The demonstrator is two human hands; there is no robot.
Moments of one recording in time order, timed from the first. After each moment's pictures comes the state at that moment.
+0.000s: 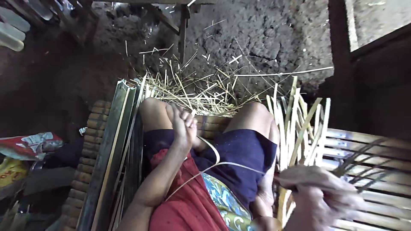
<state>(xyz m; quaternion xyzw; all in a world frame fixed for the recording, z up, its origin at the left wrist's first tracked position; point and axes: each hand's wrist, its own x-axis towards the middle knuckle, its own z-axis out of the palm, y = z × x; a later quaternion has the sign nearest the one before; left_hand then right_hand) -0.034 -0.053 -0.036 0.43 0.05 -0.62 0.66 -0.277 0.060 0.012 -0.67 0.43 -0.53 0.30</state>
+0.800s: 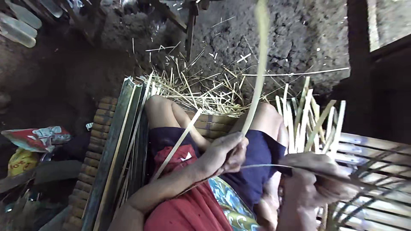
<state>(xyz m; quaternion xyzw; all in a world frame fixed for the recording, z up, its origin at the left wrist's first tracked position) -0.059 0.006 0.008 0.23 -0.21 -0.86 0.40 -0.255 0.034 -0.006 -0.68 0.43 -0.55 0.23</state>
